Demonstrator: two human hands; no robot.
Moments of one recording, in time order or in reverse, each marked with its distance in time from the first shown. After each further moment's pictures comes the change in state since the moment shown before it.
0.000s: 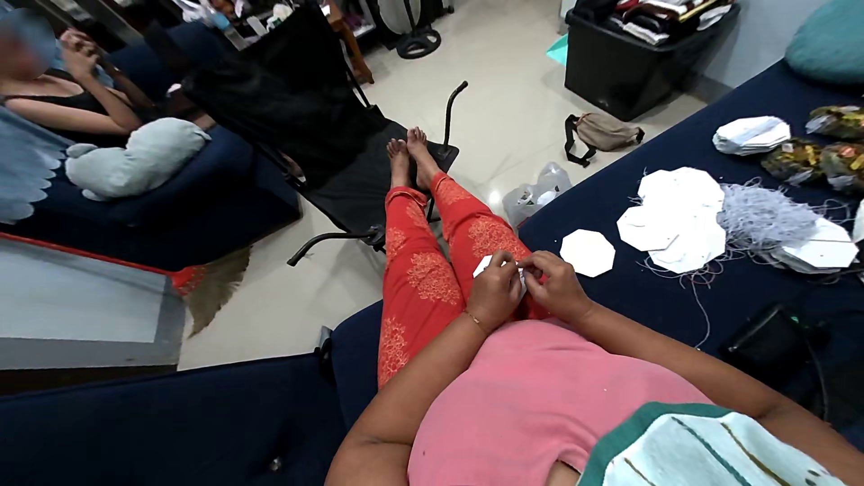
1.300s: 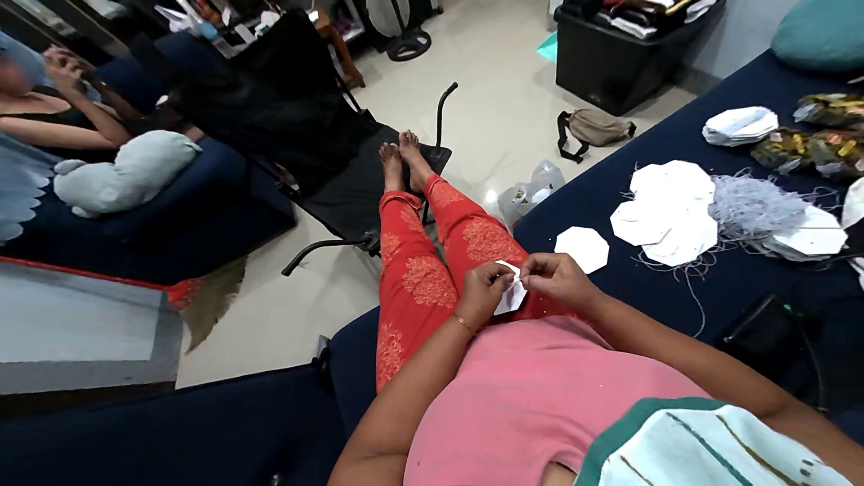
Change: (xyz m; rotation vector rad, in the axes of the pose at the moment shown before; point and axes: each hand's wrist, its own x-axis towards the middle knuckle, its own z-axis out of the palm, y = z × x) left_hand 0.000 -0.007 -0.011 -0.359 -0.060 -0.172; right_hand 0.011 -0.013 -0.037 0.562 -0.259 0.329
